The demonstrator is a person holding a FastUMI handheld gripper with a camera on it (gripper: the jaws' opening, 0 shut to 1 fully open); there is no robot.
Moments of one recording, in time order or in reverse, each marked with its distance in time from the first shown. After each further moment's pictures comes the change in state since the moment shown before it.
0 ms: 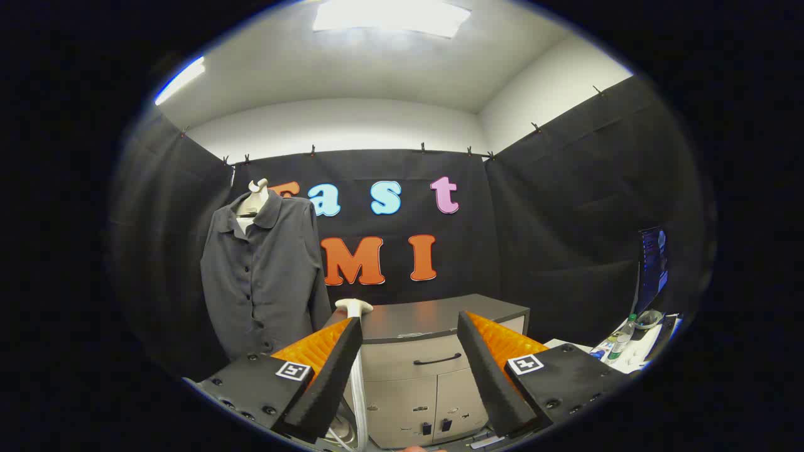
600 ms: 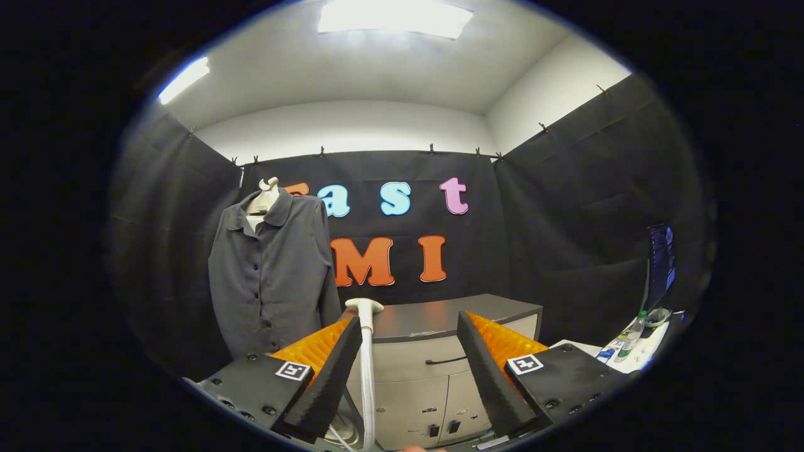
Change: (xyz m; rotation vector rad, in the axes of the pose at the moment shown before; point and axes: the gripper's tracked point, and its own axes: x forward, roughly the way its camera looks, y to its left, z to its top) arm 0.006 0.029 -0.016 0.018 -0.011 0.065
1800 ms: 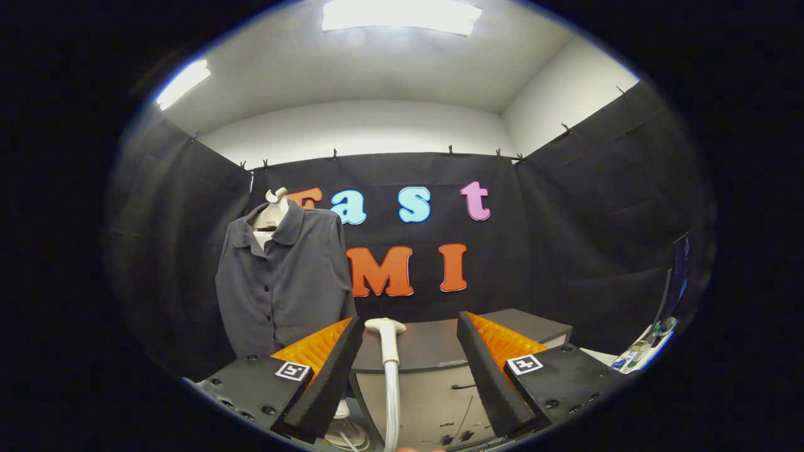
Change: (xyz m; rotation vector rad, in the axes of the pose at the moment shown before) arm 0.096 0.059 0.062 0.017 0.013 0.100
